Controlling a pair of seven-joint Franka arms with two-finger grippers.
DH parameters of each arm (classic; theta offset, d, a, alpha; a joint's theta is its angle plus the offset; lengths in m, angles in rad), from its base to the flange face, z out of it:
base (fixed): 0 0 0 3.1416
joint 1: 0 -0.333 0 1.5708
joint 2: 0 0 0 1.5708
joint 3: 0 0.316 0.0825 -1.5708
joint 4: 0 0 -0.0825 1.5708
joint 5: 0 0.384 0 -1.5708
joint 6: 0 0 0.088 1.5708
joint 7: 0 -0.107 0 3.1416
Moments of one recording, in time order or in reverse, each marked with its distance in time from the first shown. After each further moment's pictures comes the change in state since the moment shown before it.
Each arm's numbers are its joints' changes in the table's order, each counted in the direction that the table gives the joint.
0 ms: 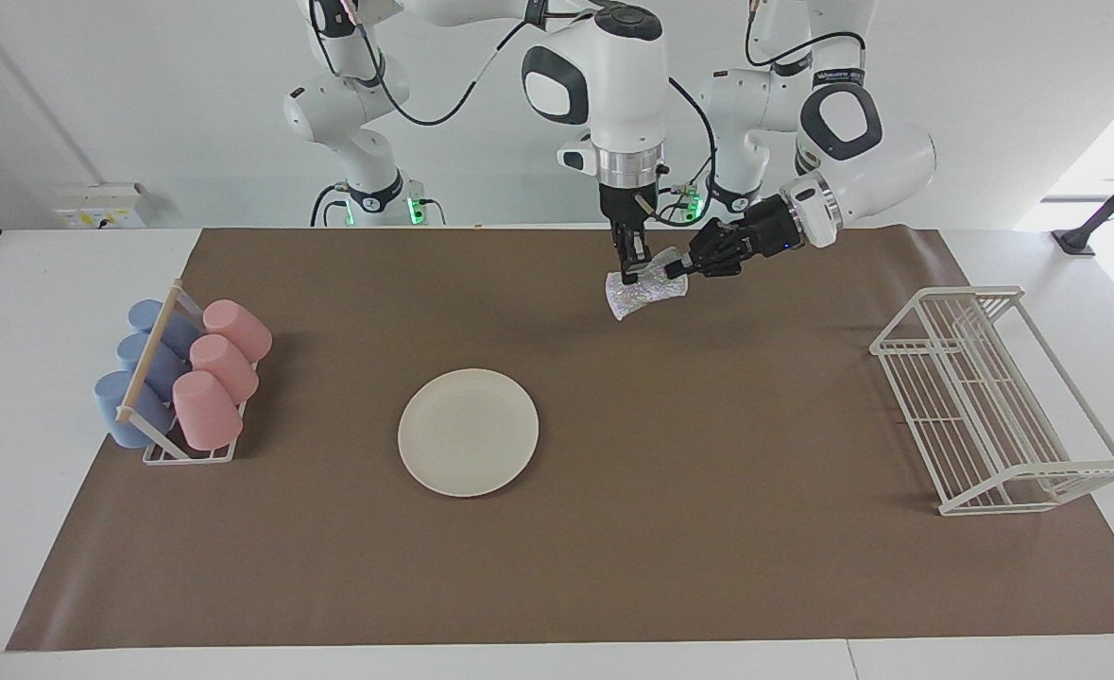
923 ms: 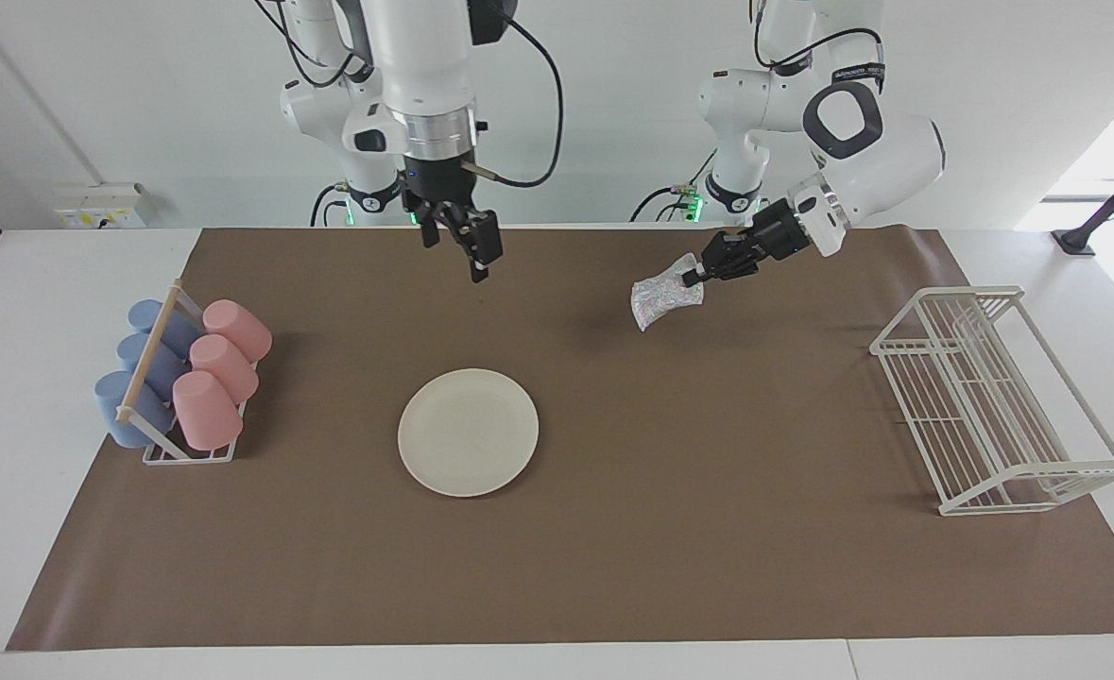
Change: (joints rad) left arm -0.015 0.000 0.016 -0.026 0.317 0.013 0.246; right arm 0.403 -0.243 -0.005 0.030 0.023 0.349 1.147
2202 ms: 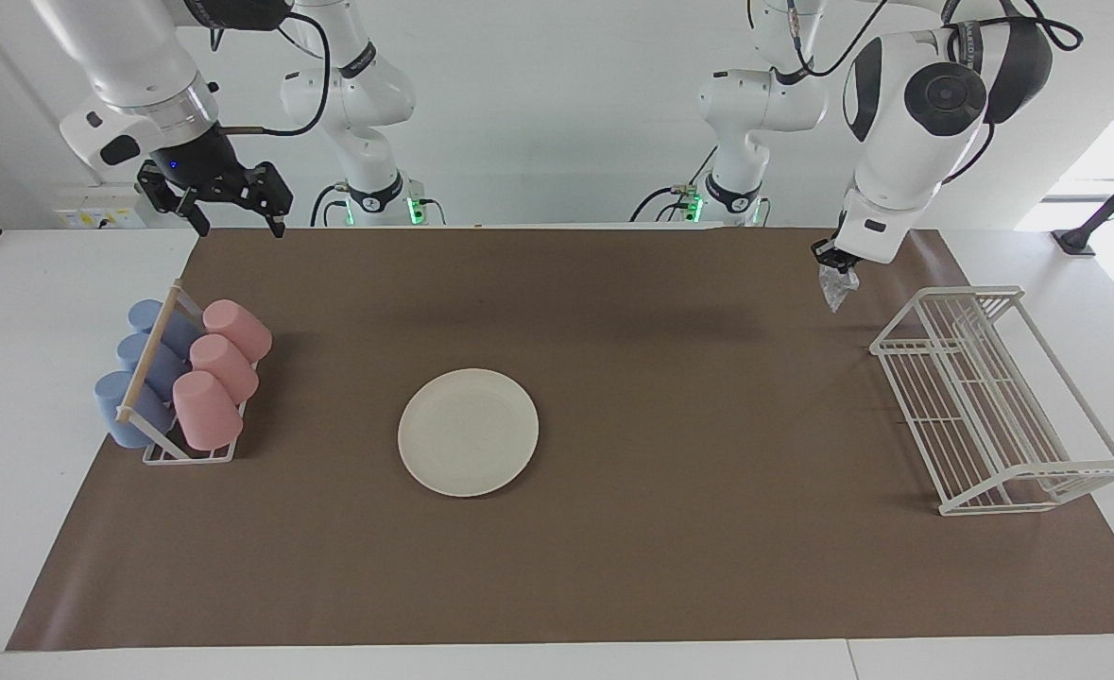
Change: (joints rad) left arm 0.007 0.206 -0.020 -0.516 1.189 0.580 0.368; right arm 0.248 -0.119 -0.142 0.110 0.025 0.125 1.062
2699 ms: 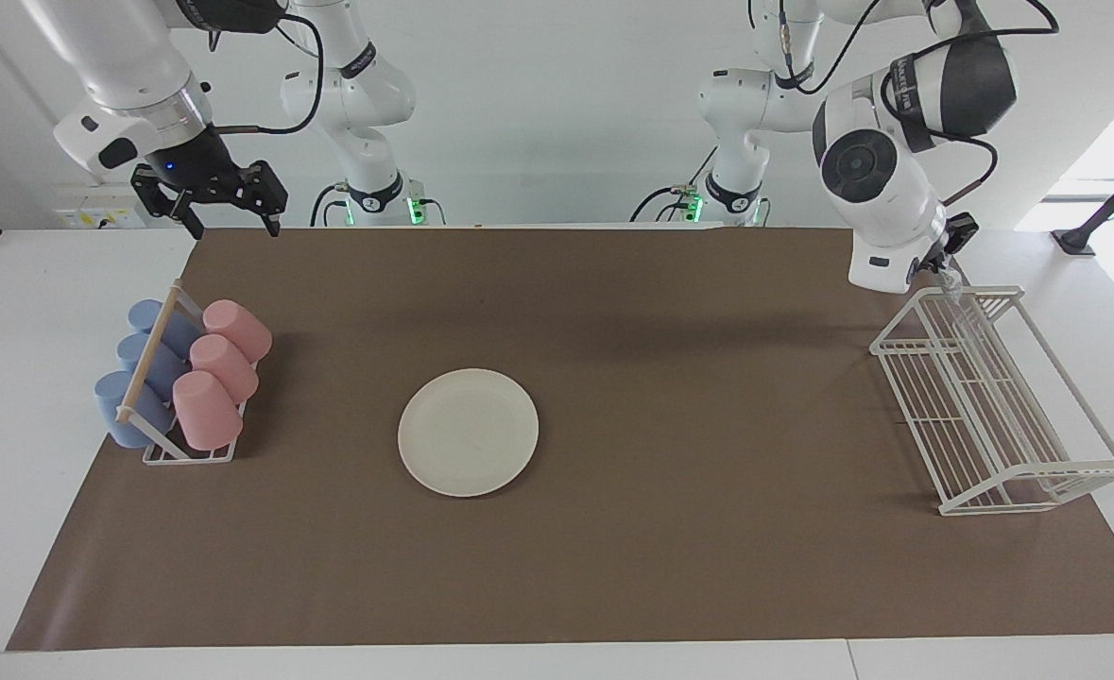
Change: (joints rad) left arm 0.035 0.117 -0.002 -0.006 0.548 0.033 0.004; right arm 0.022 0.001 -0.003 0.000 -0.001 0.000 0.087
